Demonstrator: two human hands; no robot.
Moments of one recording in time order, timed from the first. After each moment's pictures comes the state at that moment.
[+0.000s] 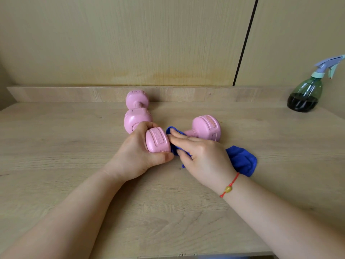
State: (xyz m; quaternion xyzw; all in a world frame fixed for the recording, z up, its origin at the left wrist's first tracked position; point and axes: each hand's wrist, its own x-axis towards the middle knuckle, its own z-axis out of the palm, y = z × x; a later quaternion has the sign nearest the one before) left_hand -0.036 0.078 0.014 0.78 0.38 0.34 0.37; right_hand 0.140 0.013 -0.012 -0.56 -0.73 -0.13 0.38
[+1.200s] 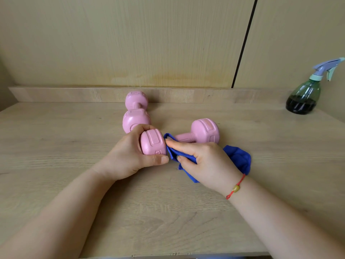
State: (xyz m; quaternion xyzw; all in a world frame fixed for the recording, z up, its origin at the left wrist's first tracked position) left_hand -0.045 0.080 0.017 0.77 0.37 0.31 0.41; right_hand 0.149 -0.009 0.001 -0.57 -0.73 0.09 0.36
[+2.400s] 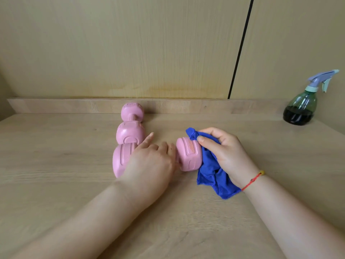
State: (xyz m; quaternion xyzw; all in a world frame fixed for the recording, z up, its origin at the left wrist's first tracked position) left_hand 0.012 0.066 0.011 0.89 0.32 0.18 -0.28; right_hand 0.205 0.010 0.023 -0.55 -0.52 0.31 0.57
